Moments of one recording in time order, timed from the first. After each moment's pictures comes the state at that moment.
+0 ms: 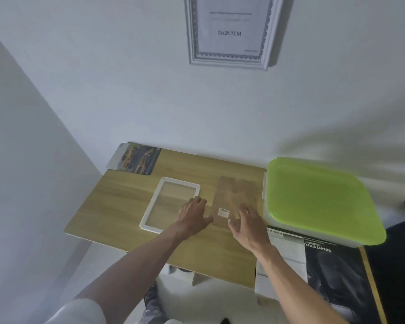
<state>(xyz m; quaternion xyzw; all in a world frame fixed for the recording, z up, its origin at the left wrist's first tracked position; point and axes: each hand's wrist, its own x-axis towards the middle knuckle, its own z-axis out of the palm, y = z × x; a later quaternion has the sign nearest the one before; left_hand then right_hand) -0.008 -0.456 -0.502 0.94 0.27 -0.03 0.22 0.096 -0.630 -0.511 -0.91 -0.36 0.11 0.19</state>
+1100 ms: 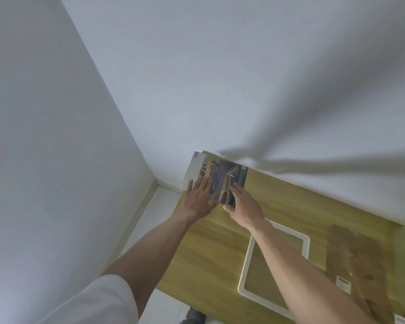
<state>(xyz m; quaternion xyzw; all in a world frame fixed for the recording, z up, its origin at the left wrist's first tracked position) -0.074 -0.065 -0.569 0.93 0.29 -0.11 0.18 0.047 -0.195 -0.541 -0.86 -0.44 0.26 0.08</state>
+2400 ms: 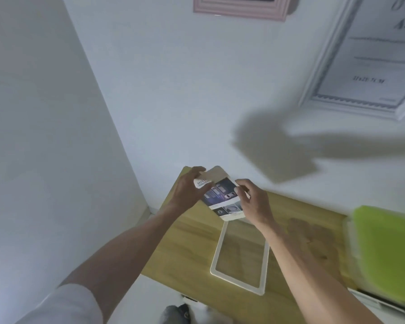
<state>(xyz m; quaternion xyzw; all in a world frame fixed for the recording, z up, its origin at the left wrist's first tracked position) -0.088 -0.153 -0.428 0.84 0.29 0.26 0.39 0.052 -0.321 -0.429 -0.79 -0.38 0.10 0.46</state>
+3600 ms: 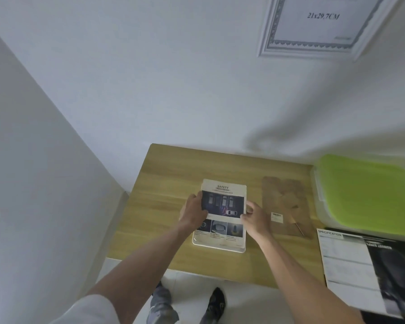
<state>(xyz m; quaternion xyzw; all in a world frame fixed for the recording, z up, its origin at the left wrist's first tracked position) -0.073 -0.267 -0.533 0.87 0.32 -0.04 0.37 0.032 -0.446 -0.546 -0.90 -0.11 0.24 0.36</state>
